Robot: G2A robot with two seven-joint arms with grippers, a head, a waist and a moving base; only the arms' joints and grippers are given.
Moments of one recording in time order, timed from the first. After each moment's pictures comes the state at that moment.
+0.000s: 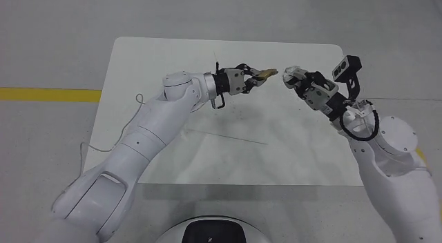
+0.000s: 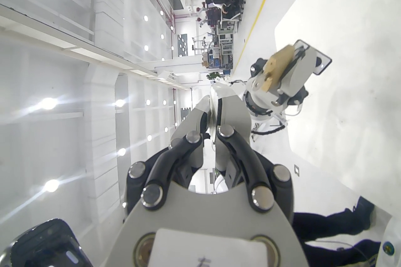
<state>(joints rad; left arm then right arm) 0.60 -1.57 -0.90 -0.87 -1.03 0.46 -0.73 -1.34 -0.84 1.50 -1.99 0.79 0.27 0.37</state>
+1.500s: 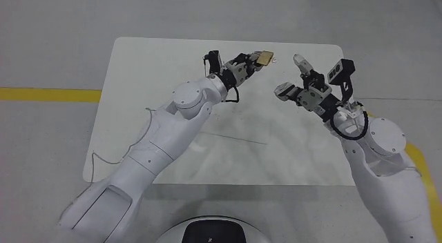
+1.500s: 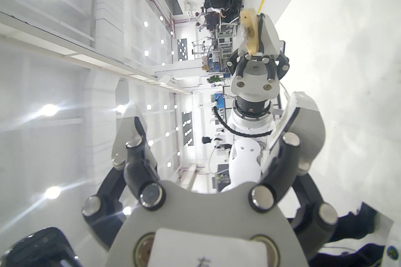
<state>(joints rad) 0.72 -1.59 -0.90 -1.07 -0.66 -0.01 -0.33 -1.34 -0.88 1.48 -1.96 0.83 0.30 0.38</state>
